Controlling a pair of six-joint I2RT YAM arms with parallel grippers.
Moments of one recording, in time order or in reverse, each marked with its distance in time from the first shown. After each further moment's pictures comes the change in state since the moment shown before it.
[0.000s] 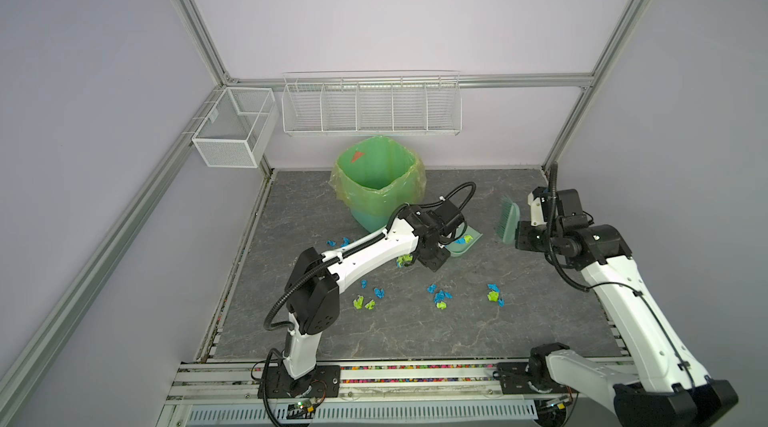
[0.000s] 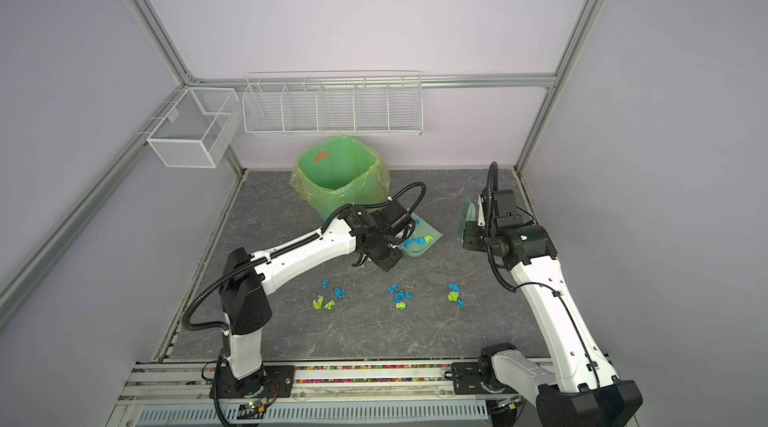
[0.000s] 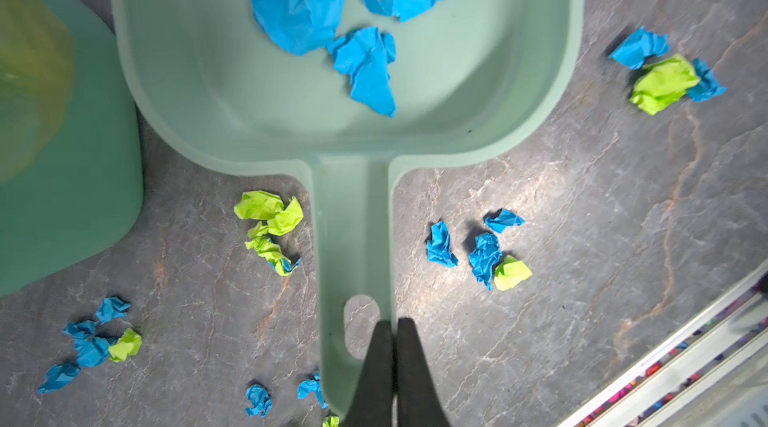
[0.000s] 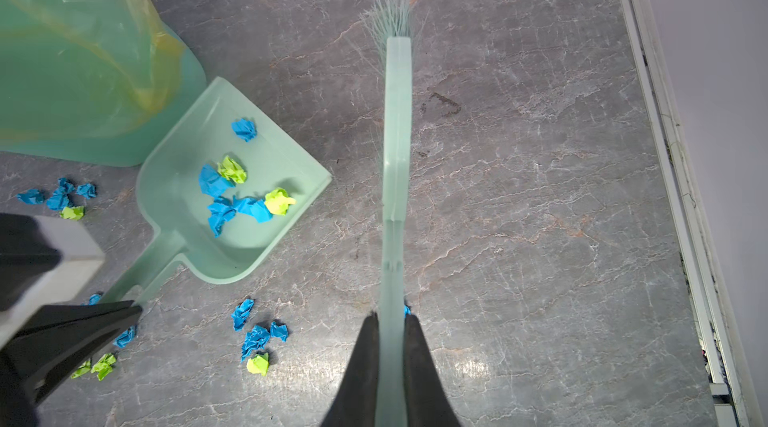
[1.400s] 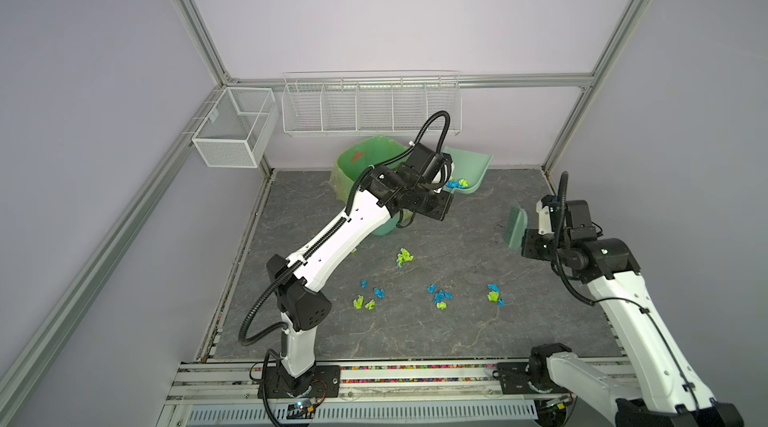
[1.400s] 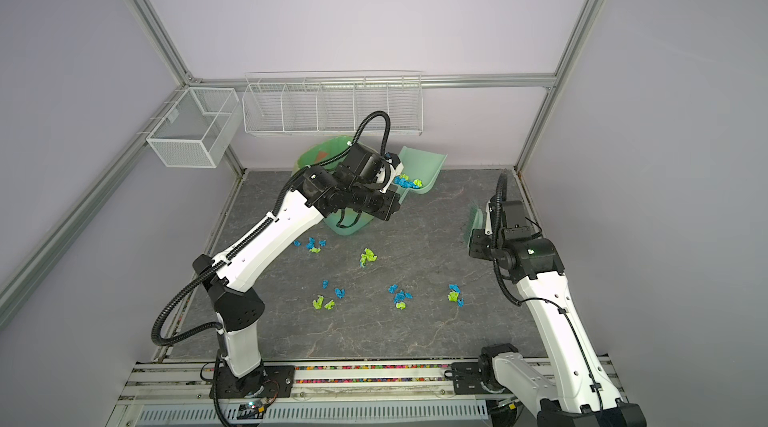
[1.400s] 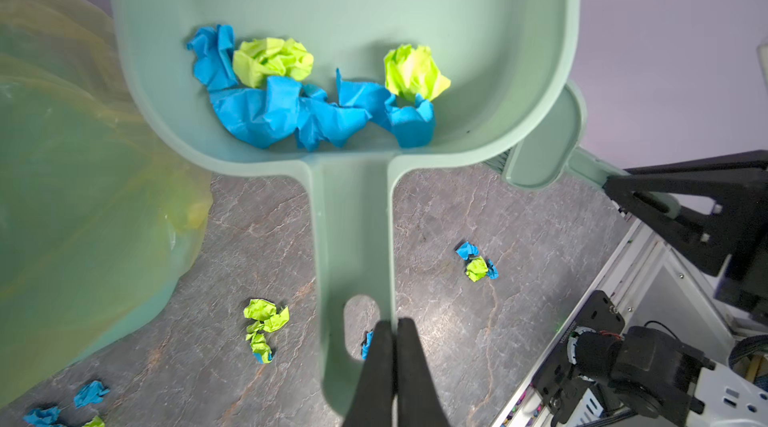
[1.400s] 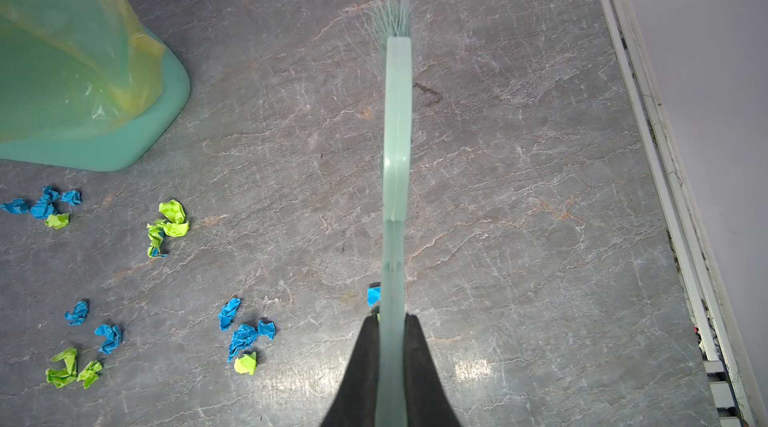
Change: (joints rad) left arm 0.136 -0.037 0.381 0.023 0.203 -0.169; right arm -0.034 -0.086 -0.076 0.011 -0.005 -0.002
